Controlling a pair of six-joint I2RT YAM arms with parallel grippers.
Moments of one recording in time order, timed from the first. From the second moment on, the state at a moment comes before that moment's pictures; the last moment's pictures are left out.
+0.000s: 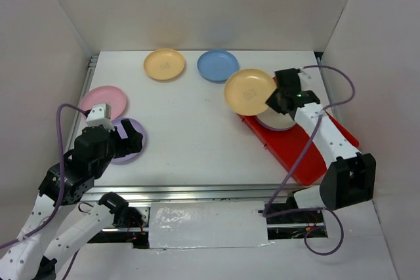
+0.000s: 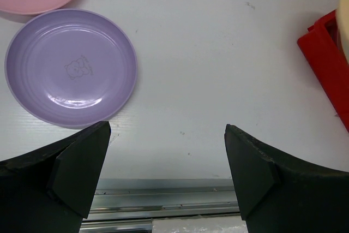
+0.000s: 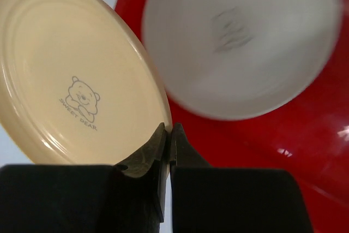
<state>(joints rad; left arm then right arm) -0.51 0.57 0.96 -0.92 -0.38 -0.54 0.31 1.39 1.16 -0.62 0.26 0.83</state>
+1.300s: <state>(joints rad) -0.51 0.59 0.96 -0.96 -0.46 -0.61 0.79 1.45 1.14 -0.38 0.06 0.82</state>
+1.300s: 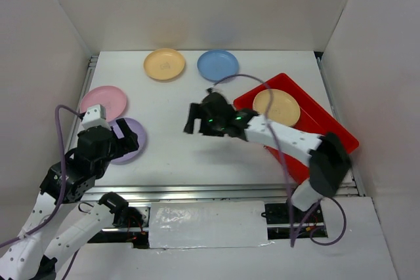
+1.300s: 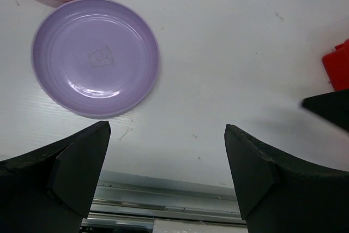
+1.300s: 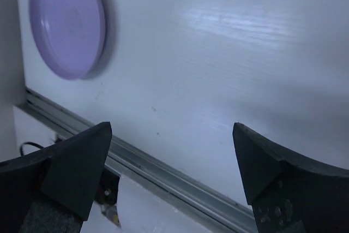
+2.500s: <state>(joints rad) -0.51 0.45 0.97 -1.05 -0.63 -0.74 0.96 2.58 2.23 -0.50 -0.15 0.93</state>
